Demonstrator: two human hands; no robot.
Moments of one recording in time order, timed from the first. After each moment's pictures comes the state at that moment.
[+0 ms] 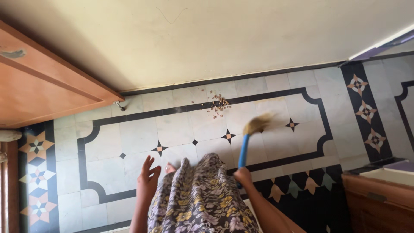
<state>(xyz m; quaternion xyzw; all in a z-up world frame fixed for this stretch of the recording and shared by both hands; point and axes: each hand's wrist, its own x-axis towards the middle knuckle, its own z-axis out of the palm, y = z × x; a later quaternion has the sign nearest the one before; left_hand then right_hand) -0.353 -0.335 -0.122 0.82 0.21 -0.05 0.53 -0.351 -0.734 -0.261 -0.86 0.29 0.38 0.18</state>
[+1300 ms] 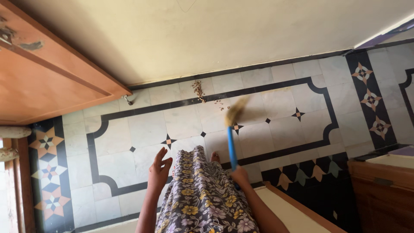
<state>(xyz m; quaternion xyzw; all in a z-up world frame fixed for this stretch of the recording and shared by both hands) -0.359 -0.292 -0.129 0.82 0.17 -0.11 0.54 -0.396 -0.642 -0.247 -0.86 0.29 0.35 0.23</state>
